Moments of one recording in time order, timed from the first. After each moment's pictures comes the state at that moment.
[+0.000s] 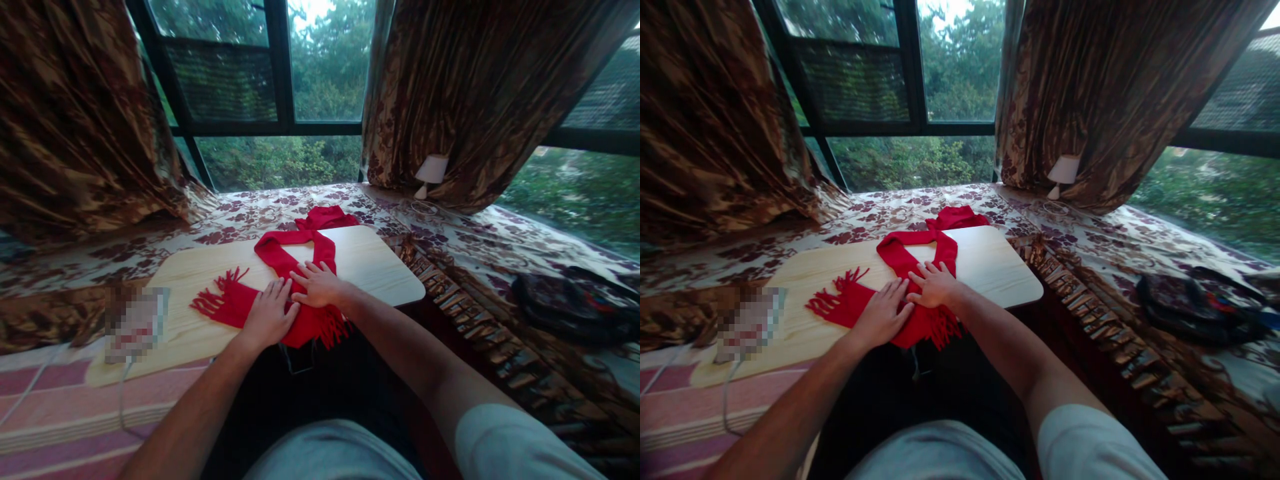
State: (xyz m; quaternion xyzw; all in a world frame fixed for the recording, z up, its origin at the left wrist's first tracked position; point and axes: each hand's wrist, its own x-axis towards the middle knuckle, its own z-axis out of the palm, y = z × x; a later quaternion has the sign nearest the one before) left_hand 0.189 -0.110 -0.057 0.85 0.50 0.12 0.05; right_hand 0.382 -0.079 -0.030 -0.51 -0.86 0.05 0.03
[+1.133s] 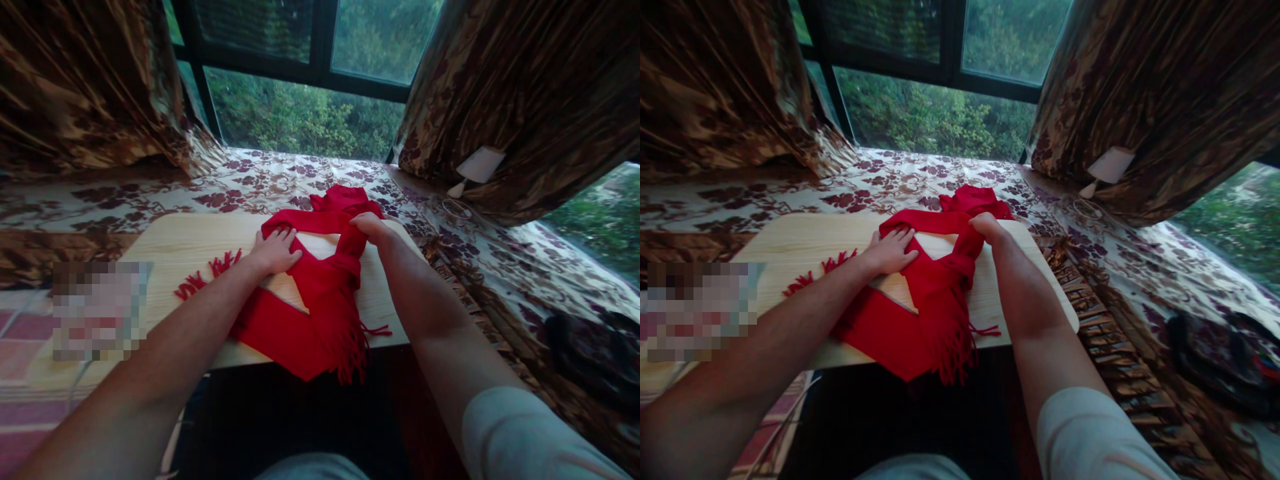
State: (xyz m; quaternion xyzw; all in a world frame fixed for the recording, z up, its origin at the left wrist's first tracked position) left_hand 0.193 0.058 -0.043 0.83 0.55 0.00 0.07; right_hand 0.475 0.104 -0.019 -0.73 -0.60 0.21 0.24
